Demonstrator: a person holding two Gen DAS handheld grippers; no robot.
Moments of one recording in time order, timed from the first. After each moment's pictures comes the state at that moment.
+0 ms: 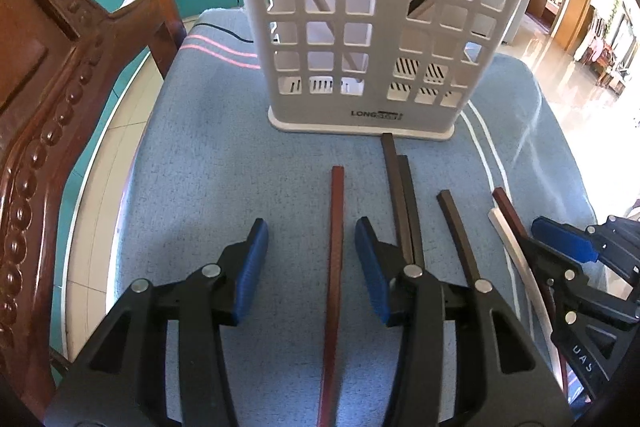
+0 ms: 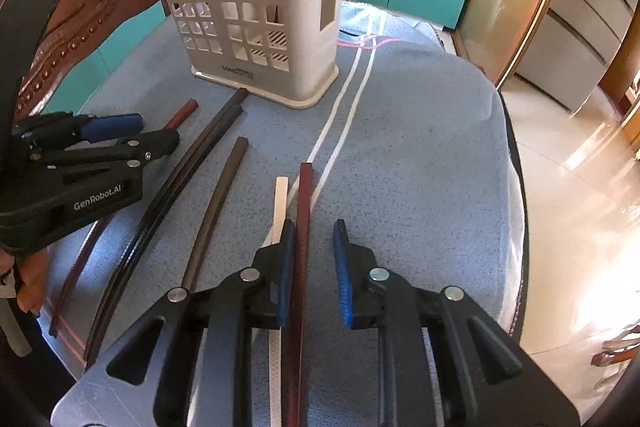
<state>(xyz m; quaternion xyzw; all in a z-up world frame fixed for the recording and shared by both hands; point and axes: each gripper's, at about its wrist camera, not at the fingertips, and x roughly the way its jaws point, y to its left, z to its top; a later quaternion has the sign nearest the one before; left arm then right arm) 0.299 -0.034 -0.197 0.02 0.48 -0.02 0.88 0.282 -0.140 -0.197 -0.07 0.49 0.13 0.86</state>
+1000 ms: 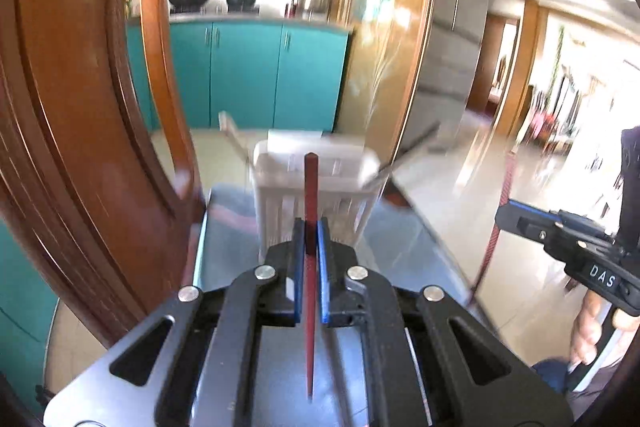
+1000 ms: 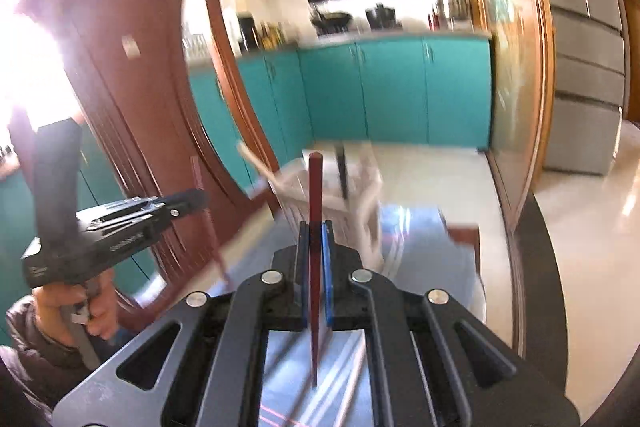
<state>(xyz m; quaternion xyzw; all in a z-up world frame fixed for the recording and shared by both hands) 0.198 -0.002 -0.016 -0.04 0.26 -0.11 0.96 0.190 -0.185 0.012 0.05 0.24 0.25 0.94</state>
